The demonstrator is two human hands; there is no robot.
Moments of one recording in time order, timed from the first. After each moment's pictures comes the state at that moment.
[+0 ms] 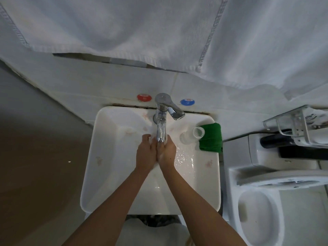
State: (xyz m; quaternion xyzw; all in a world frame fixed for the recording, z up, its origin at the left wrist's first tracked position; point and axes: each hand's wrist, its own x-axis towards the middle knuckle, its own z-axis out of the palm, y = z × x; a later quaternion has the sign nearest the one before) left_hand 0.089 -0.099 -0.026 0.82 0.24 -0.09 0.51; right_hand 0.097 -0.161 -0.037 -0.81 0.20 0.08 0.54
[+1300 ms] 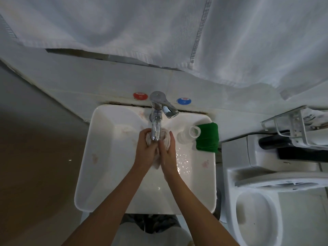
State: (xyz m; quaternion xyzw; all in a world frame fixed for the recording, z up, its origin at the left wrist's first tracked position) left_hand 0.088 -0.112 -0.021 0.72 0.26 -0.06 0.64; right_hand 0.077 -0.188 -0.039 -0.70 0.19 0.13 0.67
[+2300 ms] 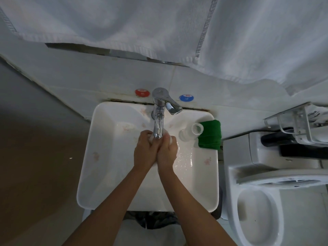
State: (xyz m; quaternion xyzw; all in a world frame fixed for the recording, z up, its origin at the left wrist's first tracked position) left_hand 0.080 -0.104 -0.025 0.84 0.23 -0.08 0.48; right_hand 0.084 -0.164 -0.029 -0.71 0.32 0.04 0.63
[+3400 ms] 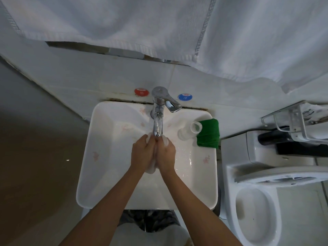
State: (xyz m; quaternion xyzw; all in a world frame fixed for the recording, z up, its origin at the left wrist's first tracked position) left_hand 0.075 -0.097 -0.020 0.81 0.24 -0.08 0.52; right_hand 0.073 -0.169 -0.023 -0.75 0.25 0.10 0.61
